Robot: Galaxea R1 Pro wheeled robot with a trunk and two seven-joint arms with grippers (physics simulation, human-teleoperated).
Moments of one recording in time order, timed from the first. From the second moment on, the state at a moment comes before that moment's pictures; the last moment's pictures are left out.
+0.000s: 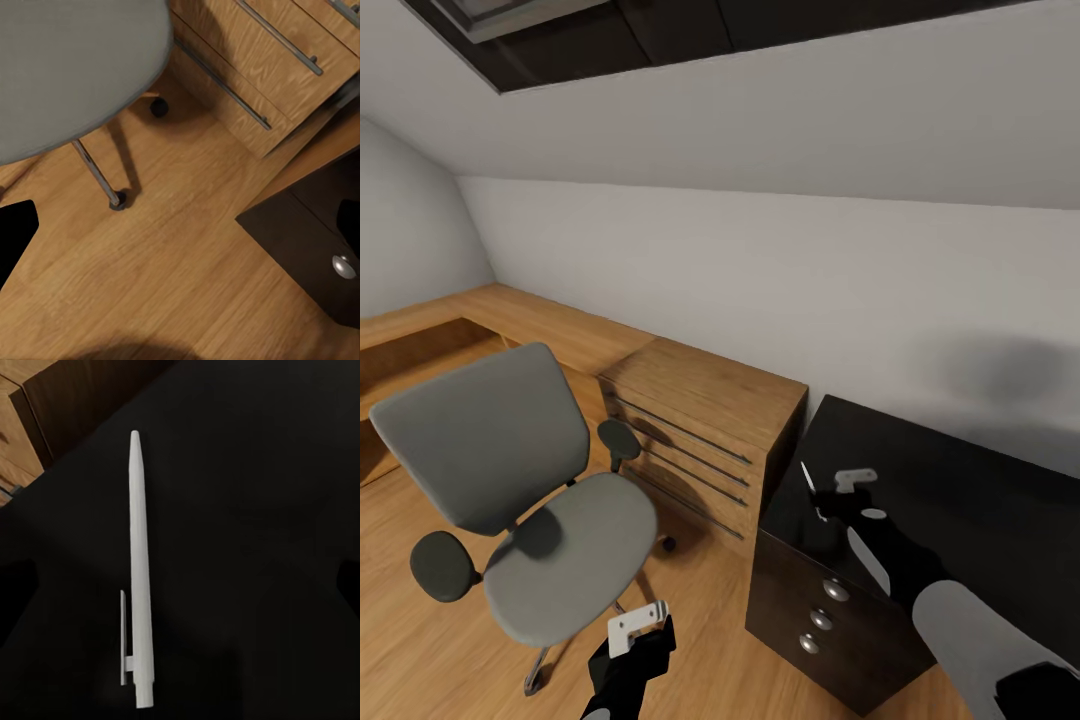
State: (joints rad) left arm -0.04 0.05 -0.60 -1.46 0.62 0.18 0.76; right arm -0.77 -0.11 0.32 -0.53 -0.25 0.14 -0.09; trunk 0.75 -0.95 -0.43
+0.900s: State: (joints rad) left arm -0.04 0.05 -0.60 -1.46 0.62 0.18 0.76; right arm -0.78 -0.10 0.32 -0.58 -0.23 0.34 -0.04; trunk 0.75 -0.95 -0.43
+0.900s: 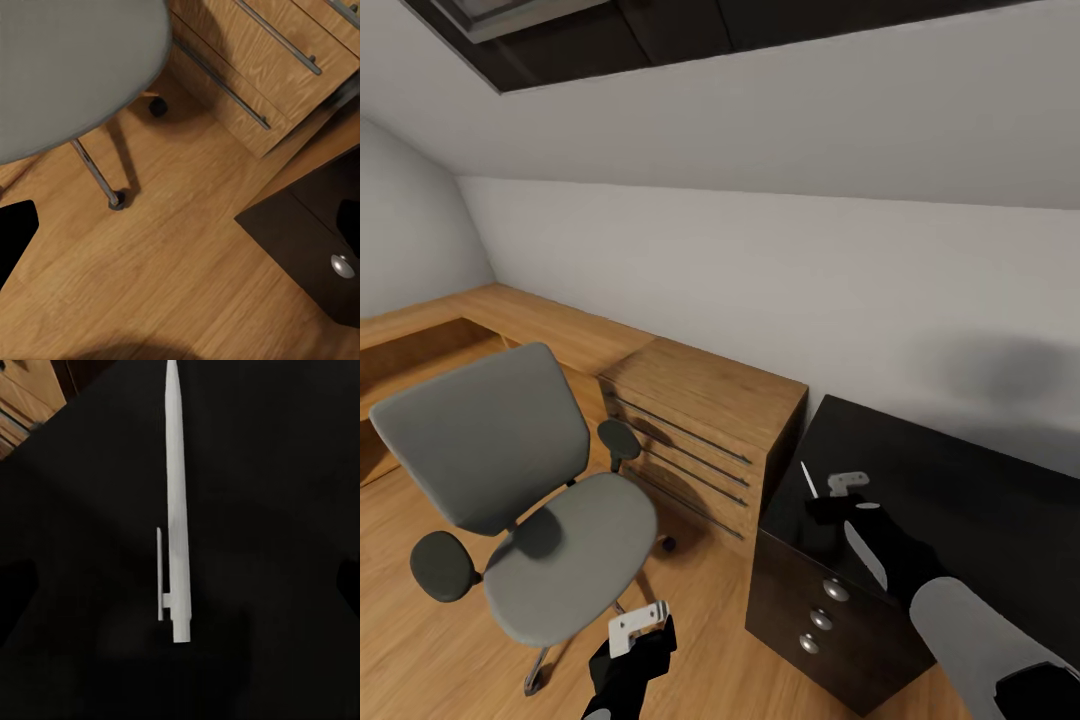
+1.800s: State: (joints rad) left arm -0.04 0.07 -0.61 -1.45 0.62 0.18 0.77; right arm -0.78 -0.08 0.32 -0.59 -0.23 0.32 -0.04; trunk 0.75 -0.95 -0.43
